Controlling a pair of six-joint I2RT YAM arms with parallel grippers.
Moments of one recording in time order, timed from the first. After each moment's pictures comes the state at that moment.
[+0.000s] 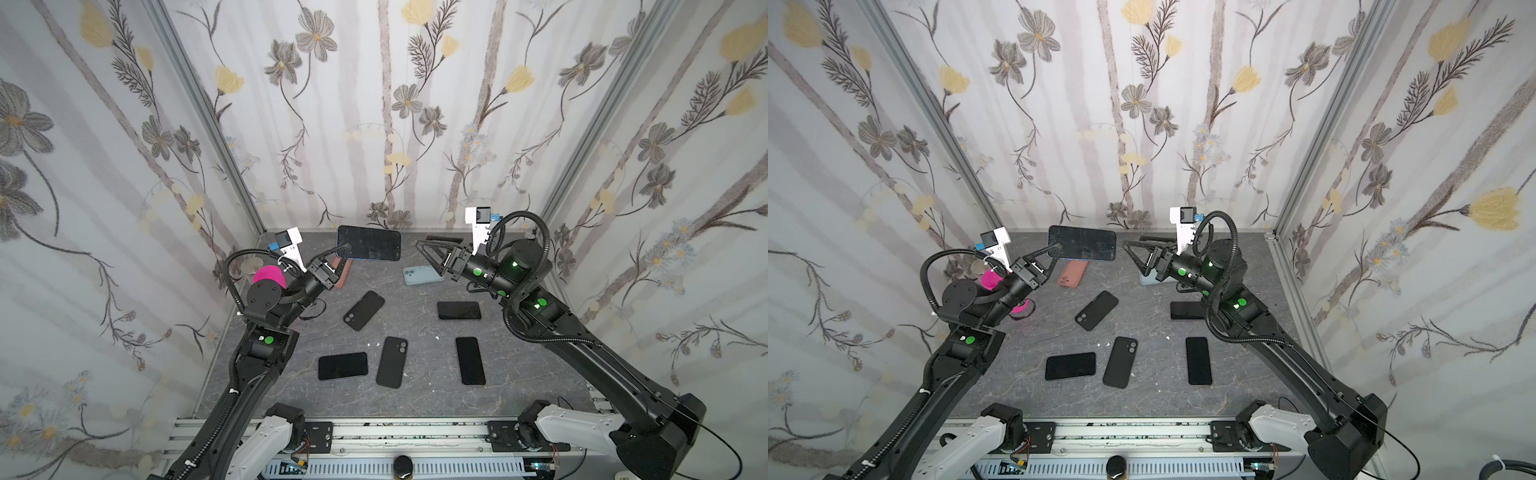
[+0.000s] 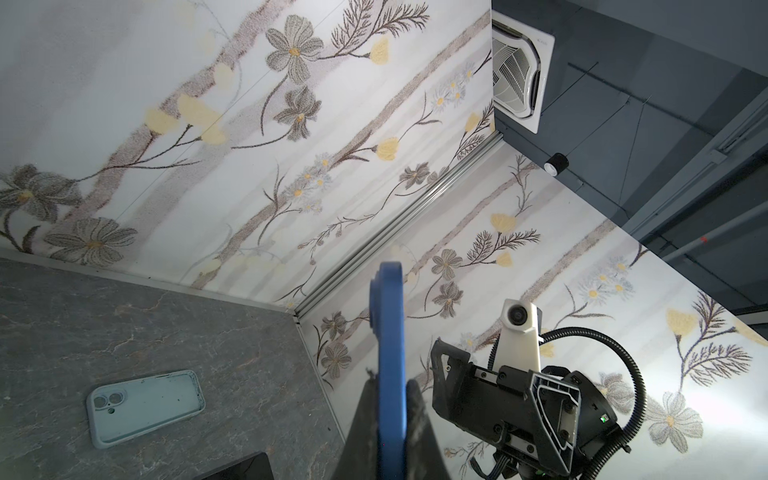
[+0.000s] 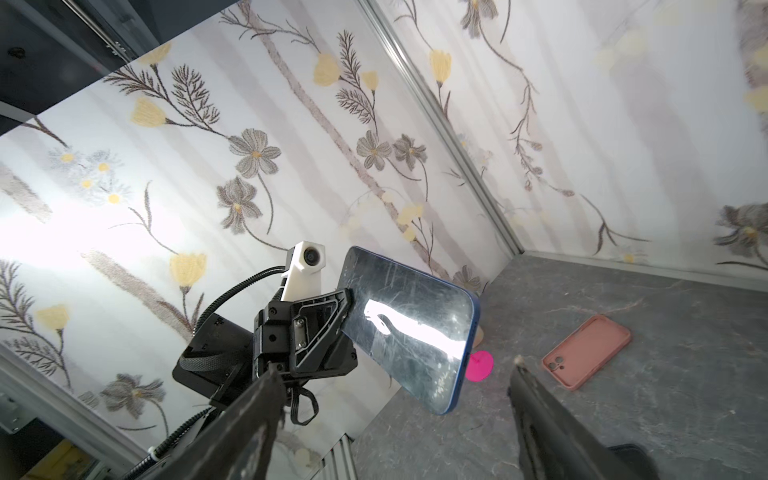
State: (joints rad) left arm -0.28 0.86 0.77 0.41 0.45 -1.07; right arm 0.63 1.20 1.16 0.19 -0.48 0.74
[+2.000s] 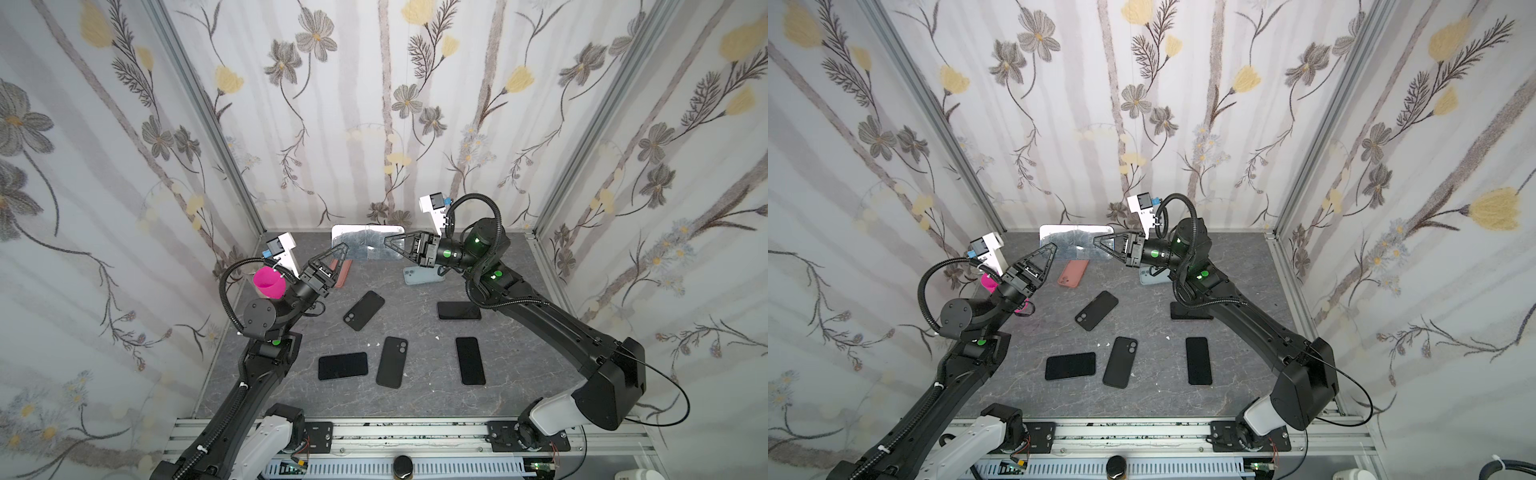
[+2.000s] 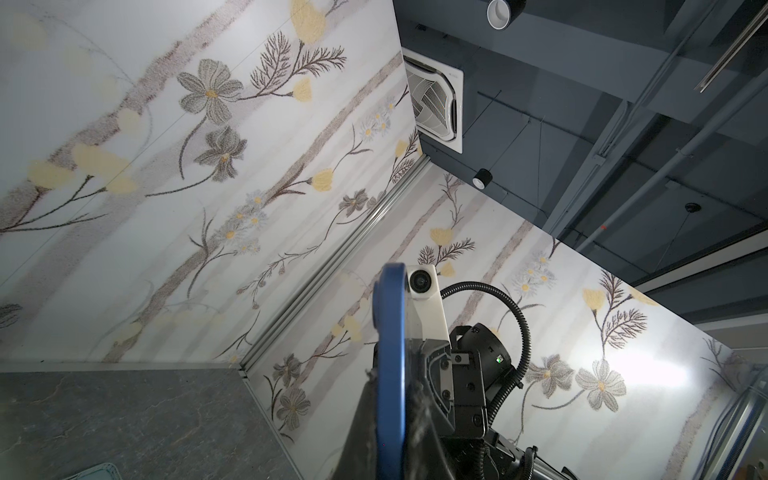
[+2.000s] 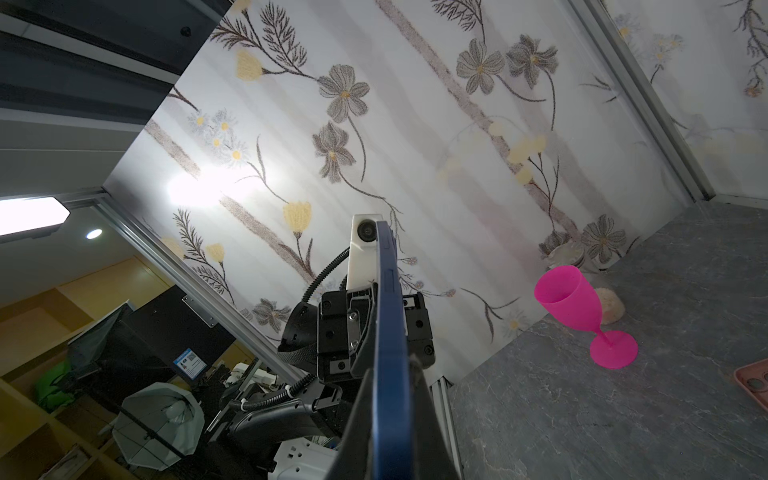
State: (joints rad) left arm -0.25 0.90 0.67 0.81 0.51 -1.13; right arm 0.66 1.50 1.37 0.40 -0.83 0.92
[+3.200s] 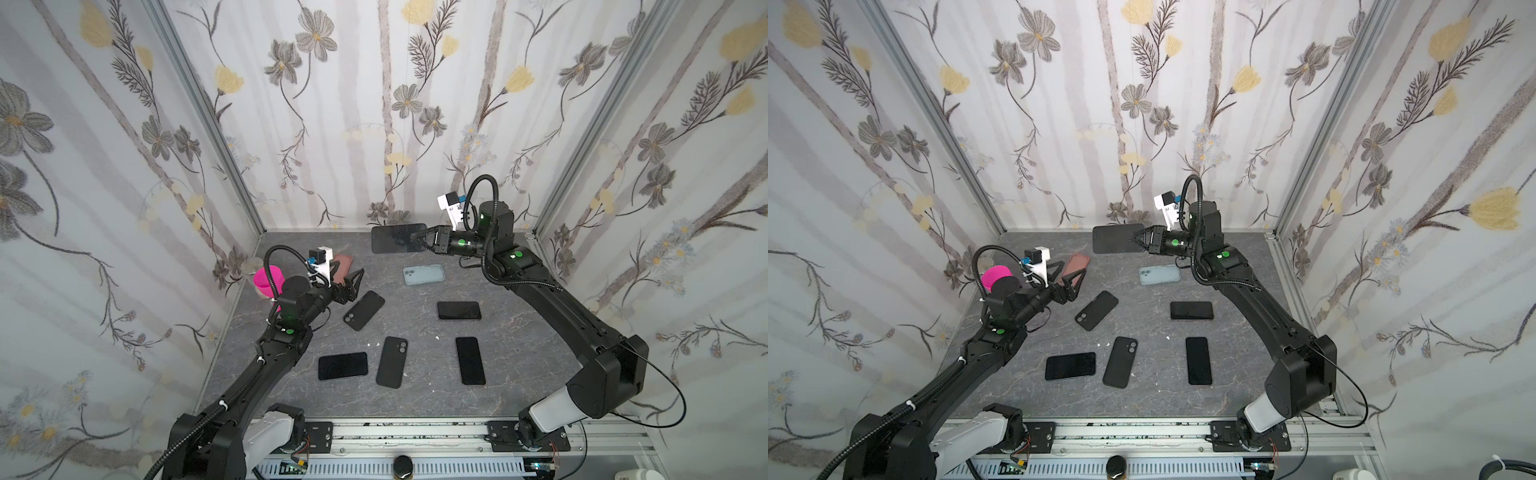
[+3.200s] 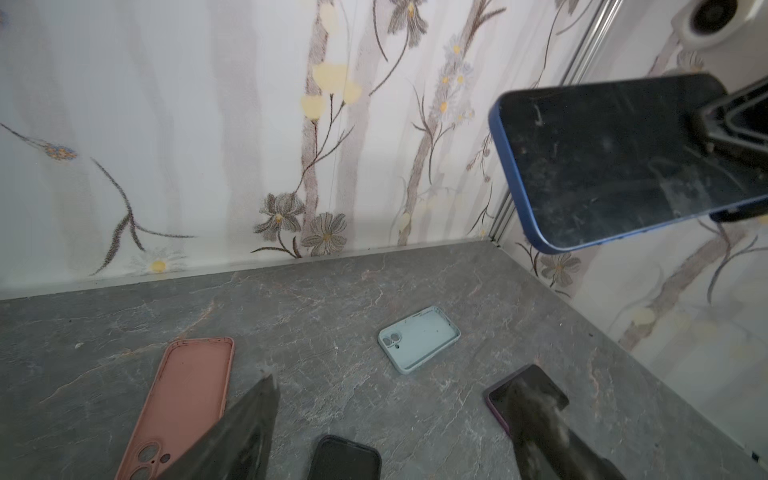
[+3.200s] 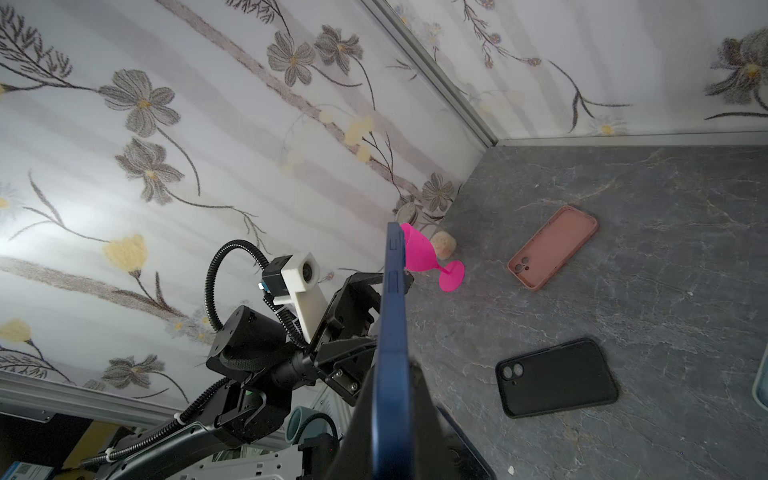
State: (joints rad) left arm -0.27 1.09 0.61 0.39 0.33 -0.19; right arm 0.45 1.56 1.49 -0.18 -0.77 0.66
